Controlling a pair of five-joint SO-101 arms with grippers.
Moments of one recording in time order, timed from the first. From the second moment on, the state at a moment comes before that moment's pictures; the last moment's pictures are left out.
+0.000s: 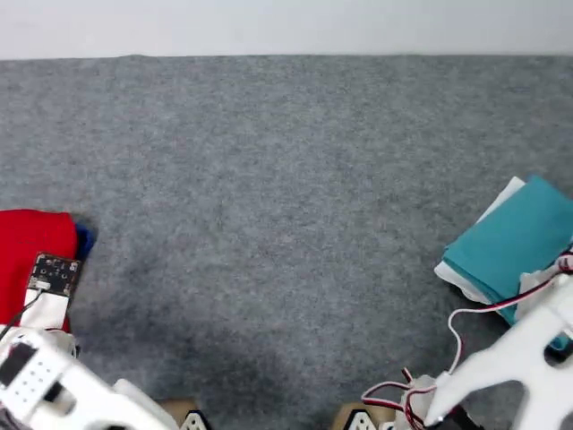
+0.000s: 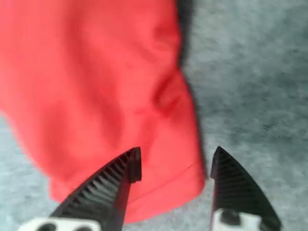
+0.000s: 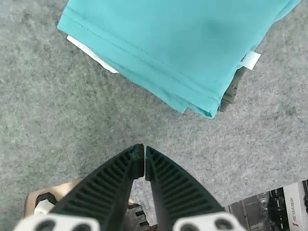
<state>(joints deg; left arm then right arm) -61.9 -46.9 74.1 50.3 -57.7 45.7 -30.2 13.9 100.4 32.6</state>
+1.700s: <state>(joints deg) -25.4 -47.2 35.2 70.2 -18.9 46.0 -41.6 15.0 100.5 32.4</state>
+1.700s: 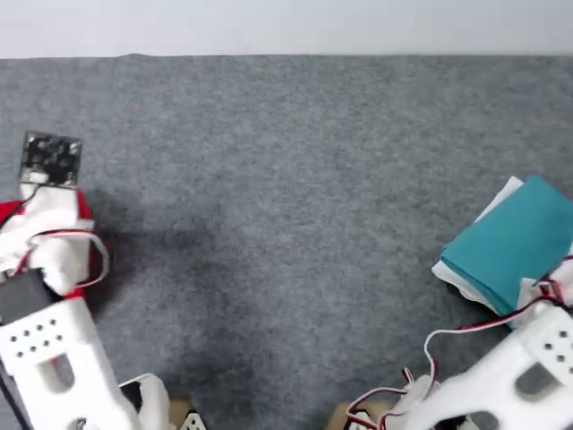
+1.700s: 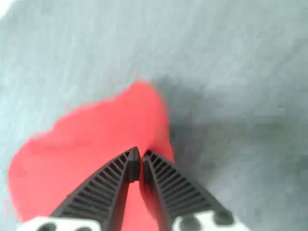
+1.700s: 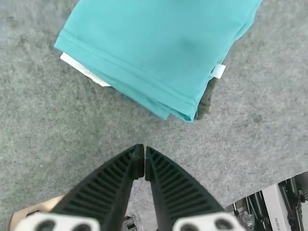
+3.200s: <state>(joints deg) -2.1 -50.6 40.7 78.2 -15.3 34.6 -62.3 36.8 100.6 32.4</state>
